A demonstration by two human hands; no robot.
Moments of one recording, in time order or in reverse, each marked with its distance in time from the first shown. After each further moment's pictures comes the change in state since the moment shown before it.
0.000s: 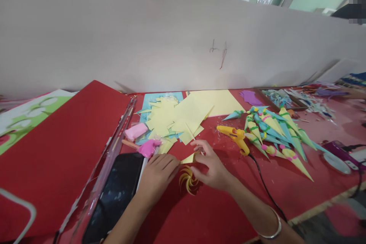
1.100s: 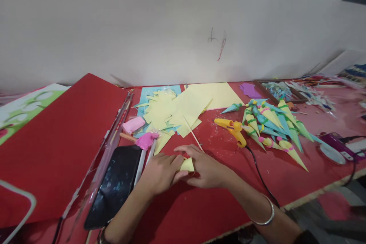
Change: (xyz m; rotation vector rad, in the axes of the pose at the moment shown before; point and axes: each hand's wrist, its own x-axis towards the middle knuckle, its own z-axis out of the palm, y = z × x) left_hand 0.011 0.015 -0.007 -0.028 -0.191 0.104; right_hand 0.004 -0.017 -0.007 0.078 -0.337 -0.060
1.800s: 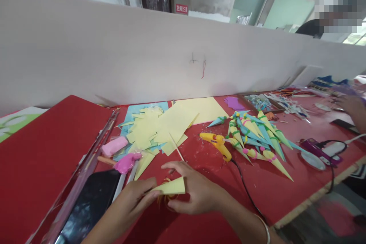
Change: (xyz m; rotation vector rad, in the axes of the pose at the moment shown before) left_hand -0.003 -0.007 -0.017 -0.483 -0.085 -0.186; right_hand -0.010 -0.009 -0.013 0.017 0.096 -0.015
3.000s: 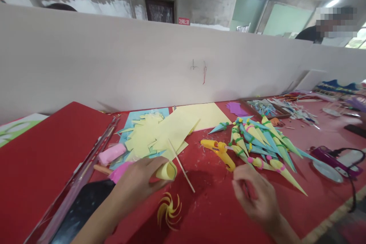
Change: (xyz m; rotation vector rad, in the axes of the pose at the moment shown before) left_hand 0.045 0.000 -0.013 0.391 -0.008 -0.086; right_hand -0.074 0.020 -0.050 -0.491 0.684 -0.050
